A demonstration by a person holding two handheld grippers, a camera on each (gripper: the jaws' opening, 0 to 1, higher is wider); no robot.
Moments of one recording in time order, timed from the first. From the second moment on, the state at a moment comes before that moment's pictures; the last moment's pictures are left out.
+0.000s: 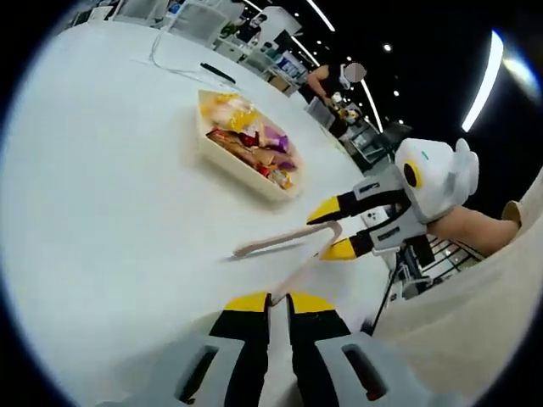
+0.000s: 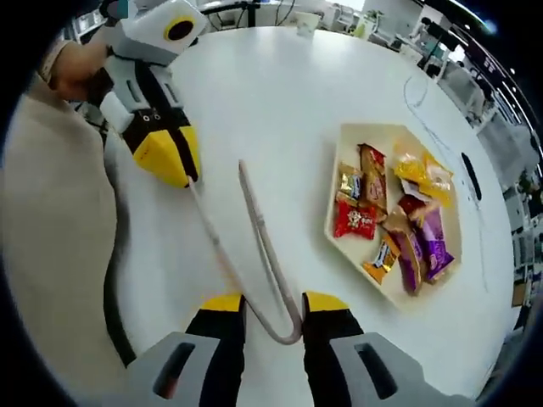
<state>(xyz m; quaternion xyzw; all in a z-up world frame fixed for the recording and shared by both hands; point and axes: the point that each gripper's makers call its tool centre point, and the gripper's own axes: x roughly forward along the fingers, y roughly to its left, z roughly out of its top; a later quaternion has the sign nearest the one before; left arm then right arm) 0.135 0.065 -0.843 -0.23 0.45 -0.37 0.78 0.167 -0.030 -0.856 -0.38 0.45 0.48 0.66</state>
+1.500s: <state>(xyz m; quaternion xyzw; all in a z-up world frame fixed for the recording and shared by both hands) 0.146 0.069 -0.846 -0.23 0.44 -0.35 0.80 0.156 -0.045 -0.868 -0.35 0.51 0.44 0.65</state>
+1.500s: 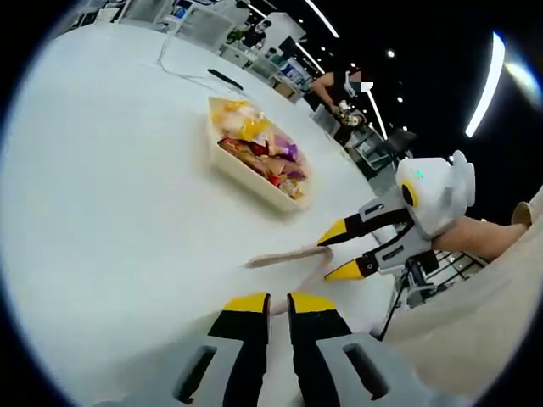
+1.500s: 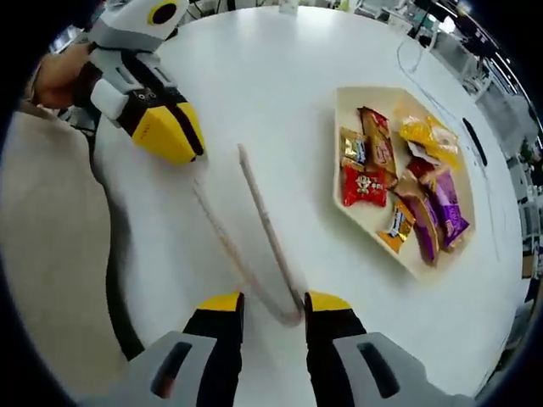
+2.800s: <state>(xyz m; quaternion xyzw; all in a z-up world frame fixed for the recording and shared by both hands) 0.154 0.155 -0.742 -0.15 0.29 -0.30 0.90 0.166 -0.045 -0.726 0.00 0.33 0.36 0.87</state>
